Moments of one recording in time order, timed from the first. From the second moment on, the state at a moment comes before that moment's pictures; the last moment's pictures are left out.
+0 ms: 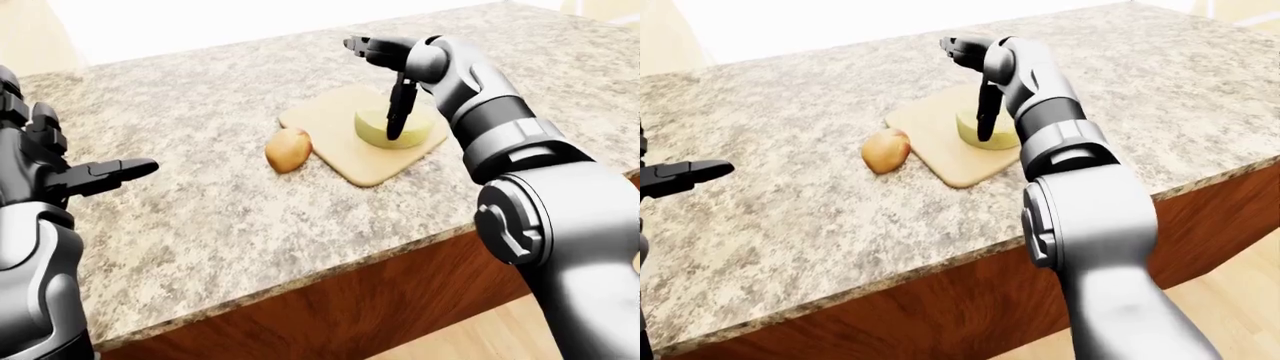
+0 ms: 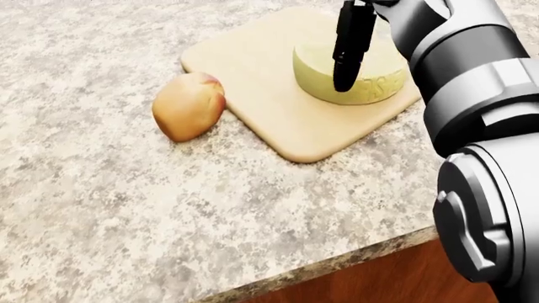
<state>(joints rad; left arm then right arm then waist) -0.37 0.52 0.51 -0.22 -0.29 0.43 0.07 -1.63 -0.28 -0.08 1.42 -1.15 -0.18 0.44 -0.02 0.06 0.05</state>
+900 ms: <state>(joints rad) -0.37 0.52 0.51 -0.22 -0.30 0.42 0.07 -1.75 -0.15 -0.05 1.41 -1.12 -0.39 0.70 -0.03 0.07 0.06</state>
